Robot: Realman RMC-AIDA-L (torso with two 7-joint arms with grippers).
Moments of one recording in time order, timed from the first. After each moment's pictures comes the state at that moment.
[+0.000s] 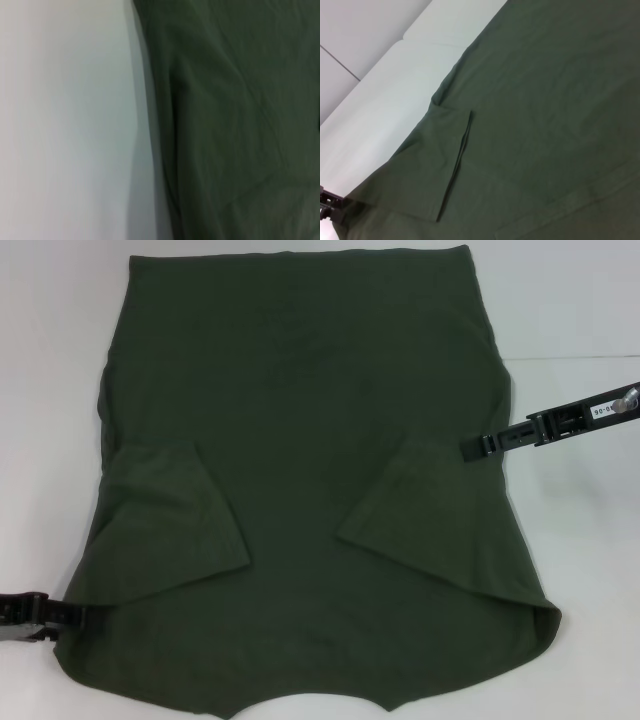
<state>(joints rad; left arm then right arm) -0.59 -1.94 0.42 0.67 2.67 1.59 -2.29 0.83 1.84 -0.84 -0.58 -2.22 -1.46 2.19</state>
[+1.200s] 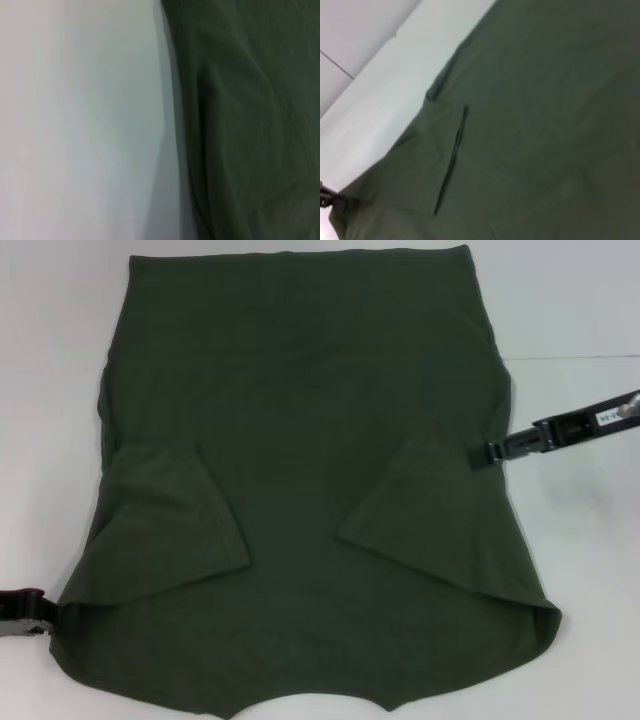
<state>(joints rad) -0.60 -1.94 0.43 0.66 2.70 1.55 -2.33 0.82 1.83 -0.84 -0.58 -2.24 -1.47 2.24</state>
